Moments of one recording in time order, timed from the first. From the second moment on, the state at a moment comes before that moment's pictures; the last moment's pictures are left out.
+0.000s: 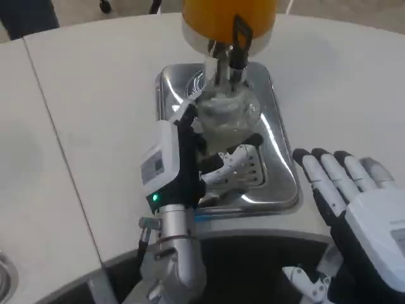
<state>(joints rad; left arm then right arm) -0.81 0.00 -0.26 1.00 0.59 -0.33 0.88 0.33 -0.06 0.03 -1.01 -1.25 -0.10 0.47</state>
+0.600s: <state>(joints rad) -0.69 0.10 -0.26 0.77 0.57 -0.35 0.78 0.27 -0.04 0.06 -0.97 -1.22 -0.09 0.47</state>
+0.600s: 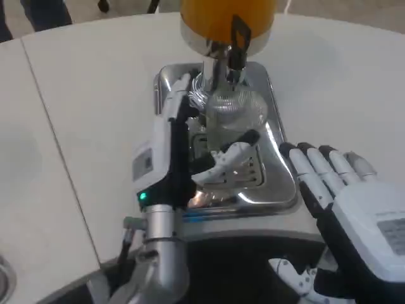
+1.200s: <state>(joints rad) -0.28 0.29 -0.12 0.12 0.57 -0.22 0.53 0.20 0.06 0.10 -0.95 -1.11 0.04 0.43</state>
